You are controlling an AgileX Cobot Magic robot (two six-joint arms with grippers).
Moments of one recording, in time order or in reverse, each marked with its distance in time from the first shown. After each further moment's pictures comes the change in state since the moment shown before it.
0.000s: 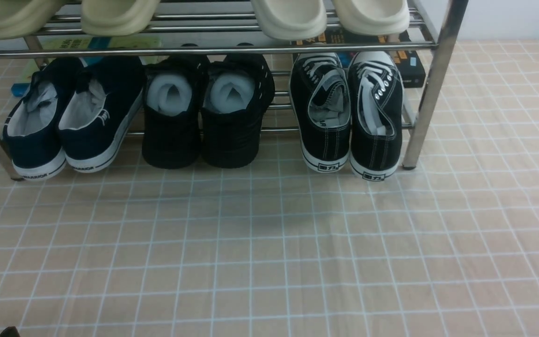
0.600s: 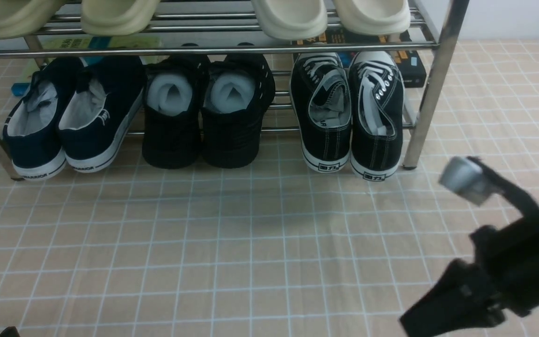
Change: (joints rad) right arm 0.364 0.964 -0.307 0.569 0.581 -0.584; left arm 0.000 0.000 0.000 0.000 0.000 0.000
